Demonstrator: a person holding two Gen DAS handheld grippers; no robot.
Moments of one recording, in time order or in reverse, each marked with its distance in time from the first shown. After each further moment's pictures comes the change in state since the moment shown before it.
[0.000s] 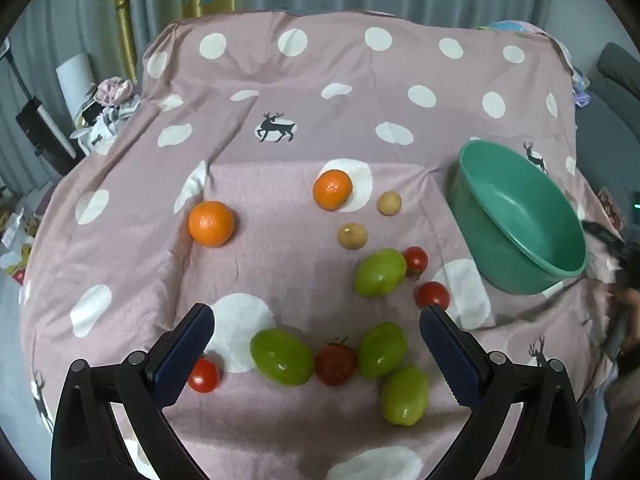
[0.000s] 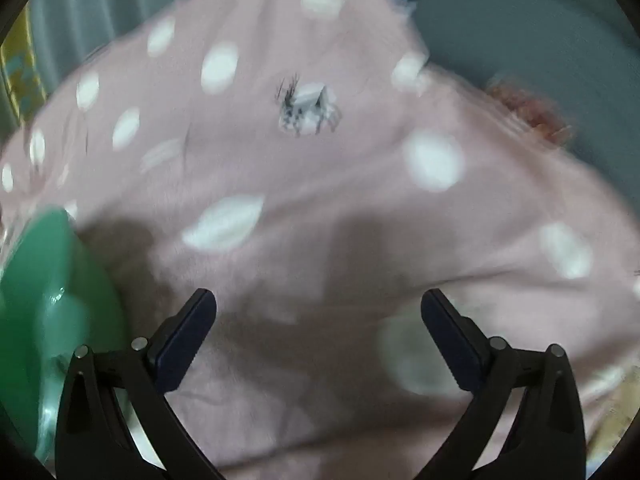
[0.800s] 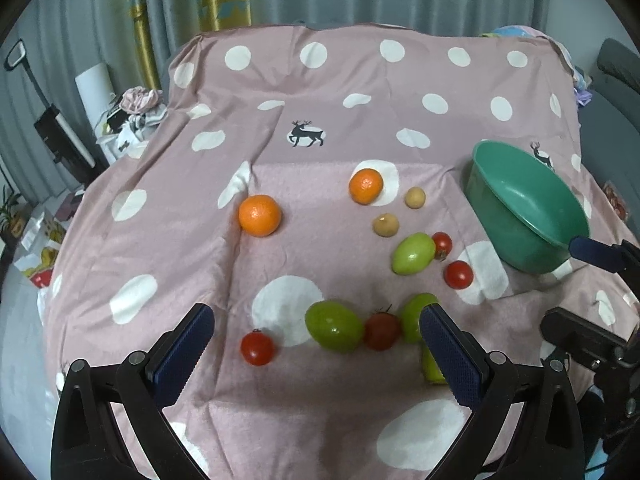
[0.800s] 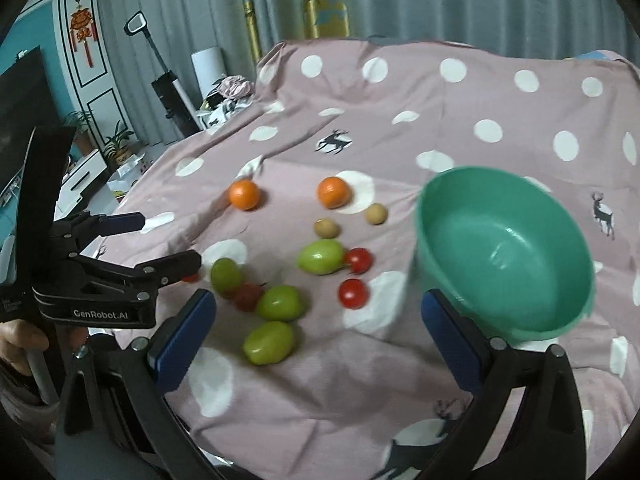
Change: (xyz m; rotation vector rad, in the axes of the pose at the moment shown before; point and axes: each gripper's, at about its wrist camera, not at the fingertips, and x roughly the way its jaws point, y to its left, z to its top) left arm -0.030 0.026 -0.021 0.015 -0.041 0.056; right arm -0.174 0.228 -0.113 -0.599 0.031 0.699
